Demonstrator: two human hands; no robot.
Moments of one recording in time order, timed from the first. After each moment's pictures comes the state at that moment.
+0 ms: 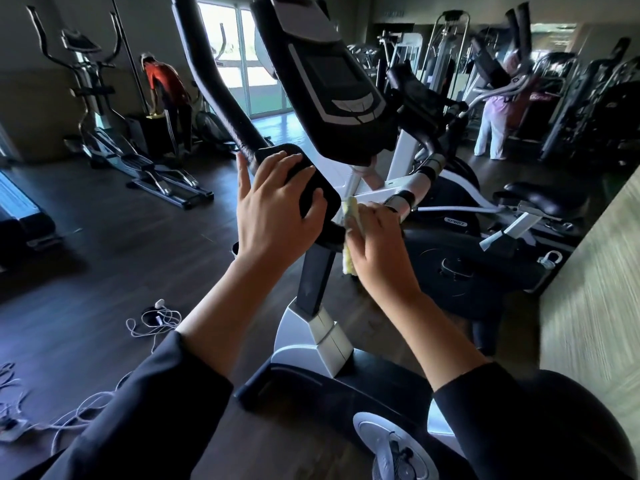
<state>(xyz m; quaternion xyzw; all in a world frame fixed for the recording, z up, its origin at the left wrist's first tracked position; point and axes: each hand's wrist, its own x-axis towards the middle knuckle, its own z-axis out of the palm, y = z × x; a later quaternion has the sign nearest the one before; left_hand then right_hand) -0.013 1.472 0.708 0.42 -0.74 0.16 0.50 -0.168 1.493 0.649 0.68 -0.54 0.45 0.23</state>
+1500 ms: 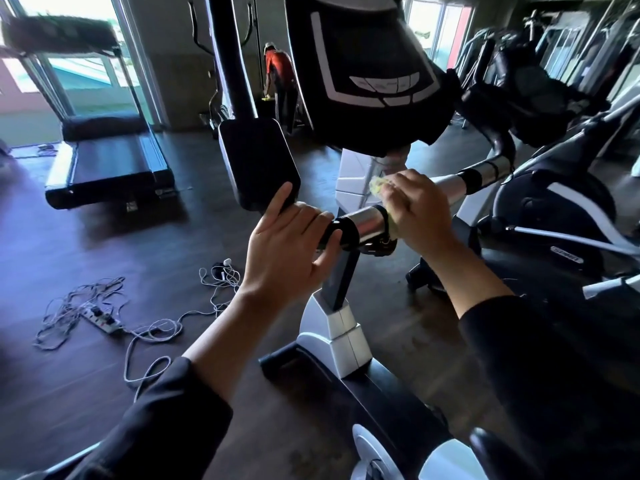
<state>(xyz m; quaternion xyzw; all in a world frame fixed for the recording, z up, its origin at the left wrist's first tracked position) -0.099 1.498 0.650 0.47 -0.71 0.35 0.38 -0.291 1.408 0.672 0.78 -0.42 0.46 0.03</state>
